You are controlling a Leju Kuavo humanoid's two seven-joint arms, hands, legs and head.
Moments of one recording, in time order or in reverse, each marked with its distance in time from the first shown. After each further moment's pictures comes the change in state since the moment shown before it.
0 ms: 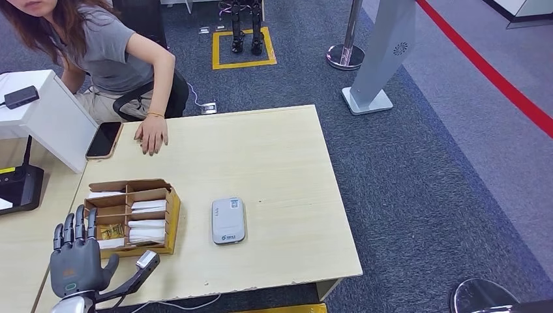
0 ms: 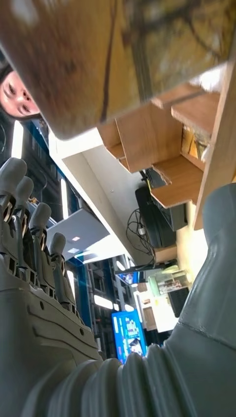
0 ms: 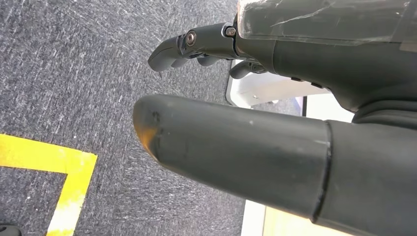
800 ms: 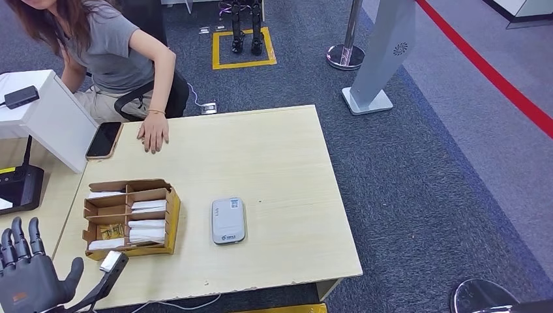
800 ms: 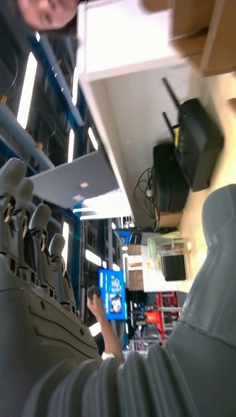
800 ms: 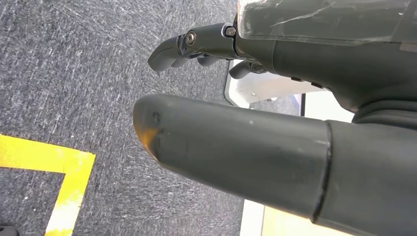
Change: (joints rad) left arm 0.036 -0.263 0.407 -0.129 0.009 0.109 -0.313; right arm 0.004 0.000 0.003 0.000 -0.014 0.002 0.007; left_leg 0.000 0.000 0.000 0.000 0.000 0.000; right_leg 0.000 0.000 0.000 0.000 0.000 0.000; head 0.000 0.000
